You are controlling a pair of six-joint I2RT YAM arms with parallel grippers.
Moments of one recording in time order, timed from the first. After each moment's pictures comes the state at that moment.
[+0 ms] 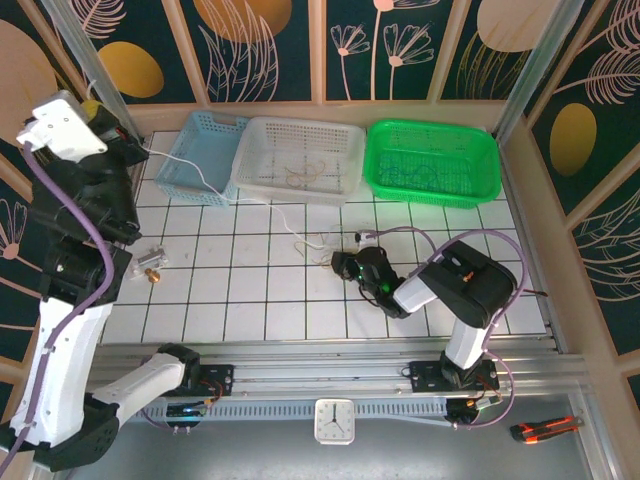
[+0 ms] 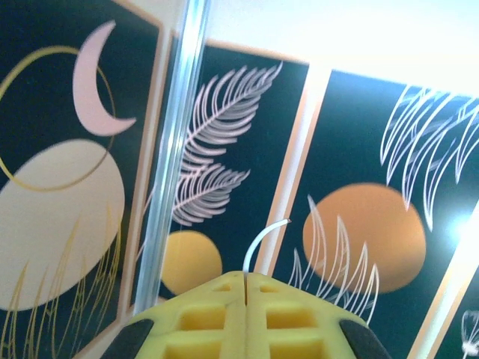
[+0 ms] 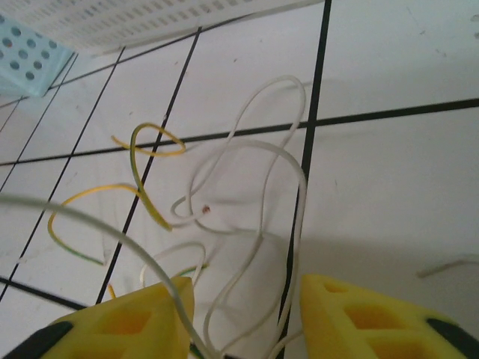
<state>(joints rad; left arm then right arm) -0.36 0.97 1.55 -0.28 -0.66 -0.10 0.78 1.75 0.43 0.83 0.16 0.65</state>
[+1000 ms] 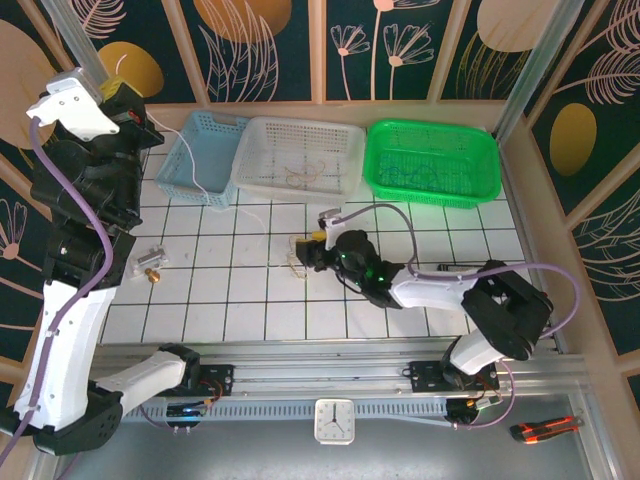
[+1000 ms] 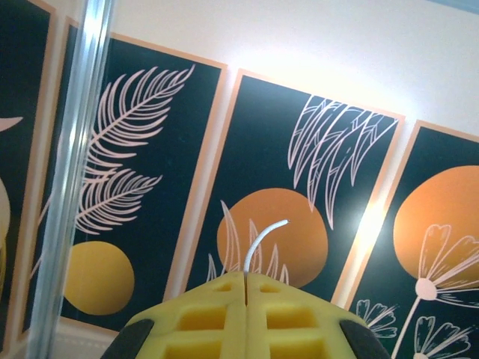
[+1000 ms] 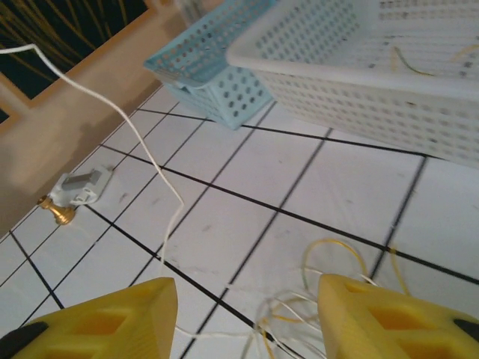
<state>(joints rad) -0.36 1.06 1.63 -0.27 -0.43 -0.20 0.95 1.54 0.70 0.53 0.09 0.42</state>
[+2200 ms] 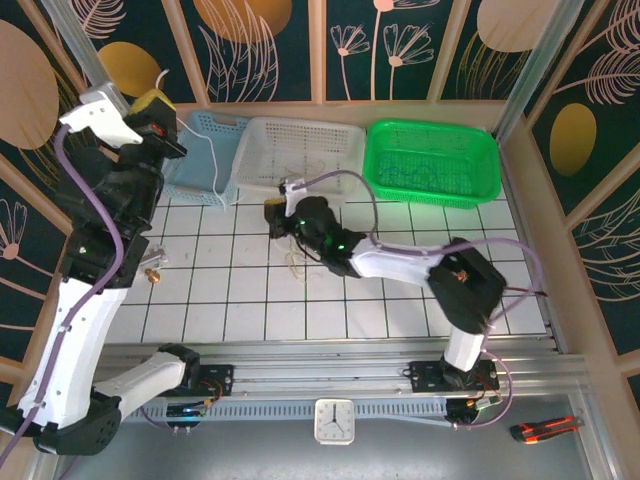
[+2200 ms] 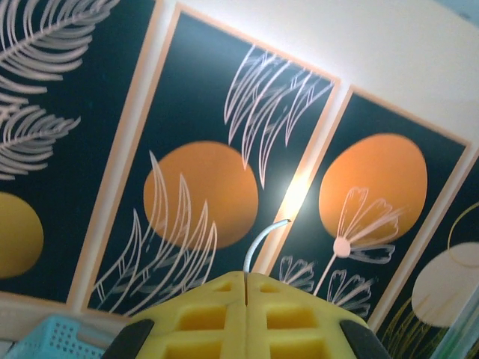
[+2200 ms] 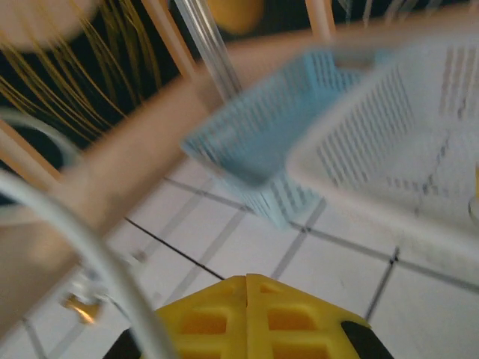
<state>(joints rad) -0.36 1.01 1.44 -0.19 -0.24 -0.37 0.96 1.71 1.13 0.45 0.13 0.41</state>
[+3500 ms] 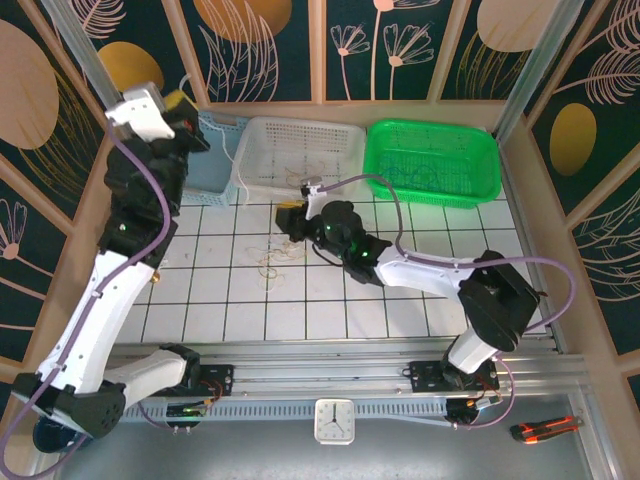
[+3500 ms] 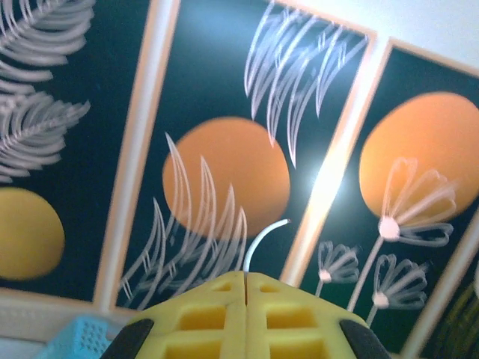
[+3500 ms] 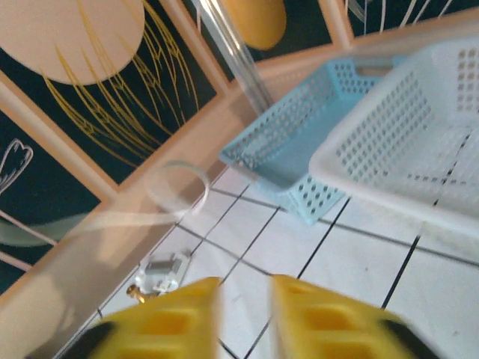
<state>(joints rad) -0.36 1.13 1.39 0.00 -0.32 -0.24 0.94 1.61 0.97 0.49 0.02 0.50</state>
